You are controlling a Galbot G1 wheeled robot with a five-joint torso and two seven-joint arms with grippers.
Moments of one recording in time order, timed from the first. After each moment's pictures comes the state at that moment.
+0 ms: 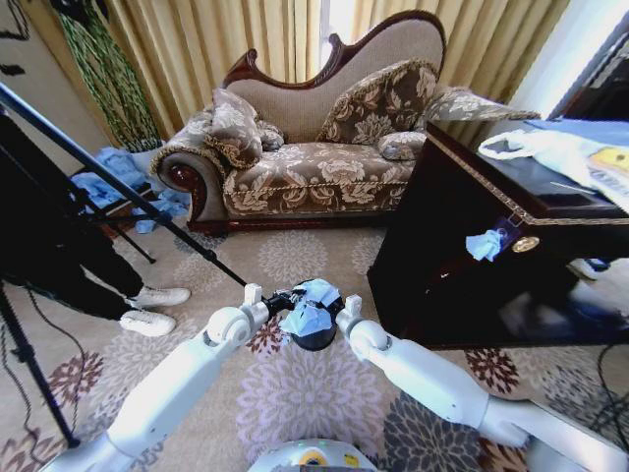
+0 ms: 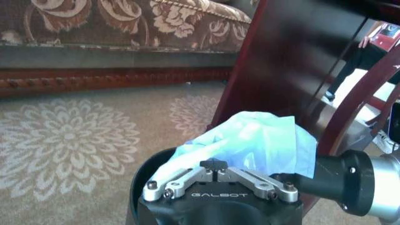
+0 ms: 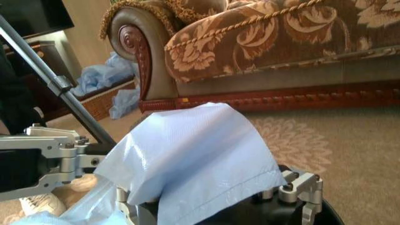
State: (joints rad) left arm 0.86 -0.94 -0.03 -1.80 -0.79 0.47 0.10; right arm -0.53 1.01 -0.56 1.55 0.97 0.02 0.26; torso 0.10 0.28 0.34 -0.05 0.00
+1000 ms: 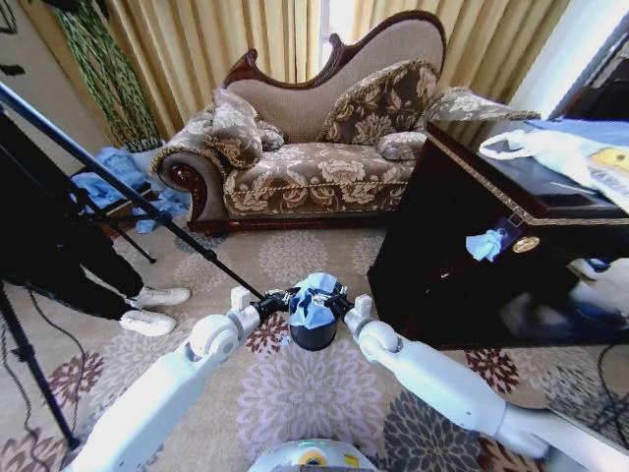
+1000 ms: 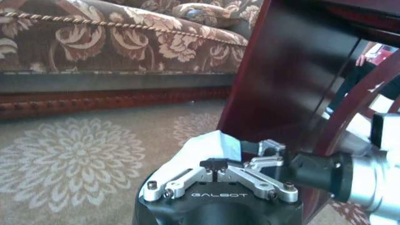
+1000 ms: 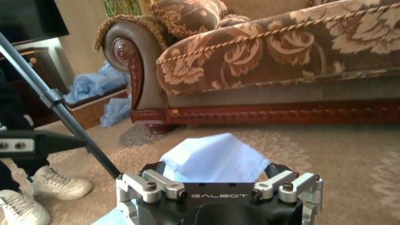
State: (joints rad) left arm 1.01 -0.89 -0.15 -1.98 -0.80 0.44 0.05; right arm -0.58 0.93 -0.49 1.64 0.94 0.02 0.26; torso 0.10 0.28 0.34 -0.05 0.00
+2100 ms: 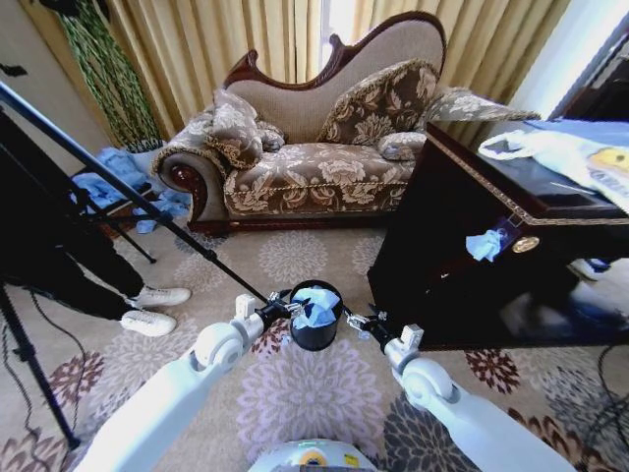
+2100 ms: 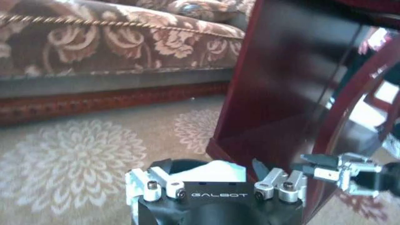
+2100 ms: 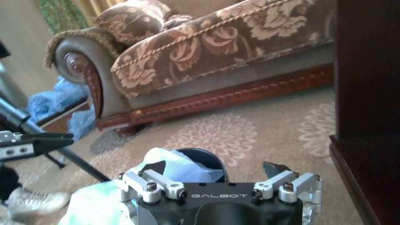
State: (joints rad) left arm 0.97 -0.89 -0.07 -1.97 -0.72 0.43 0.03; right arm -1.11 0.81 -0.03 1.91 0.95 -0.01 0.26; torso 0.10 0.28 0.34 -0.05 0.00
